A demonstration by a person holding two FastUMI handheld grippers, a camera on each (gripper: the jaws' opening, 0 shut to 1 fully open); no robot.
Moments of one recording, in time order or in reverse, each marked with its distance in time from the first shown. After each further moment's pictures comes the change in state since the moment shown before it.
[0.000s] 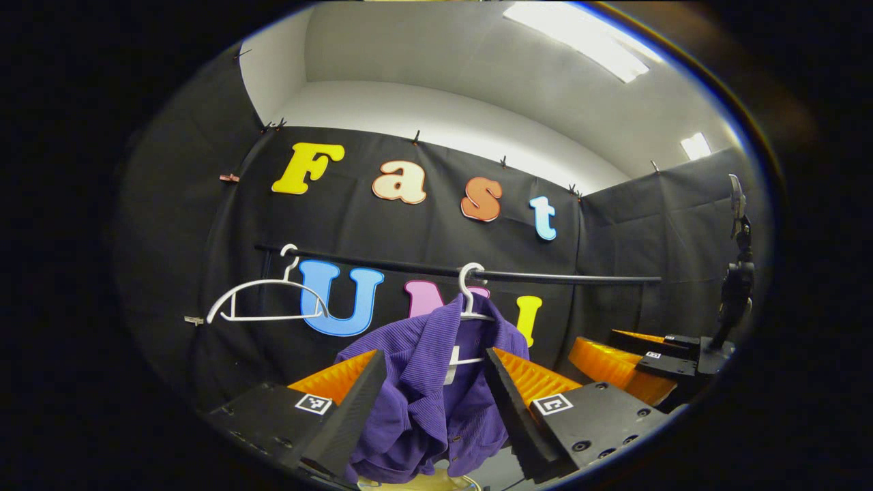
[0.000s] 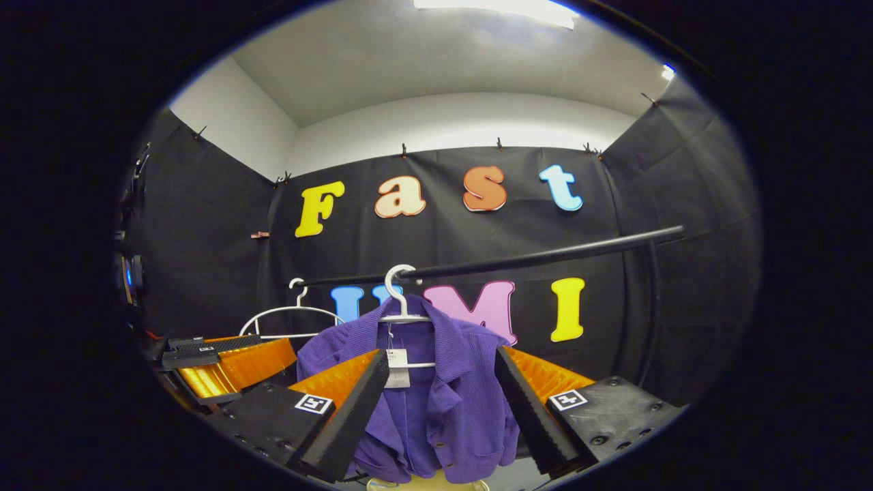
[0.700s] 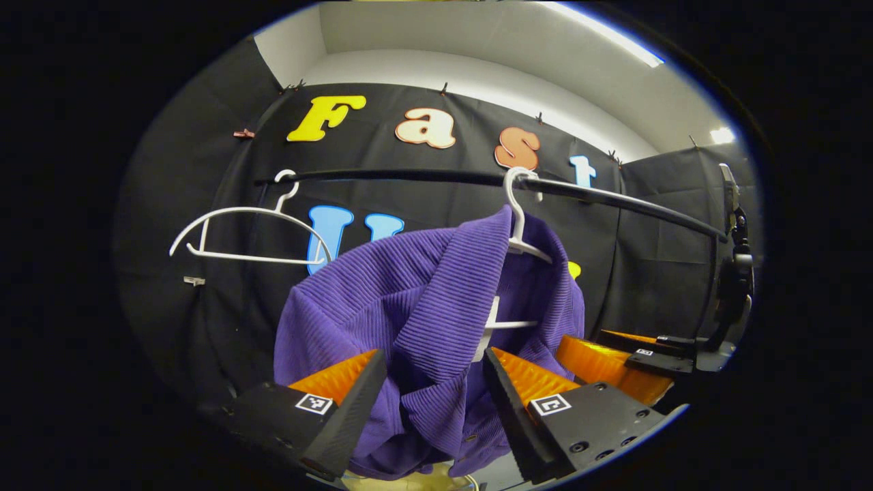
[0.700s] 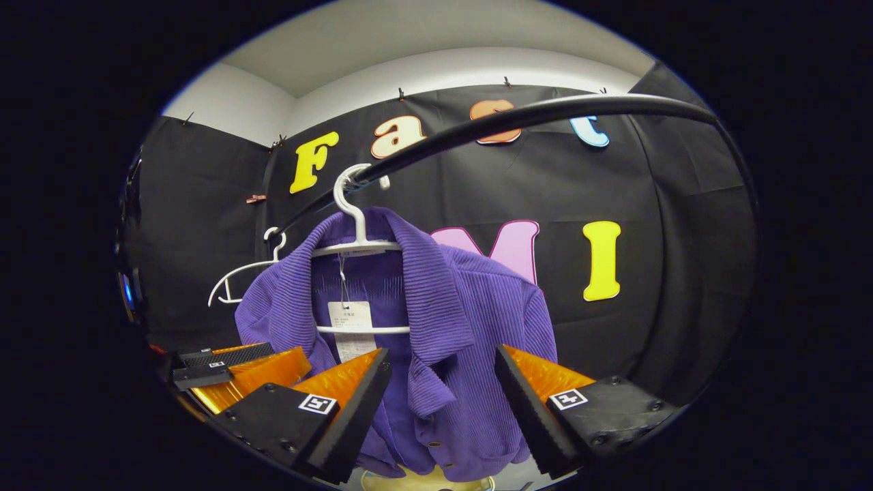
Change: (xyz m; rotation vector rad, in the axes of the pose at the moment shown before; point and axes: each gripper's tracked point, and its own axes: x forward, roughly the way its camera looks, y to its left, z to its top) left arm 0.097 0.014 -0.107 -0.047 0.156 0.108; right arm 0.109 -0.030 -0.107 0.039 0.184 0.073
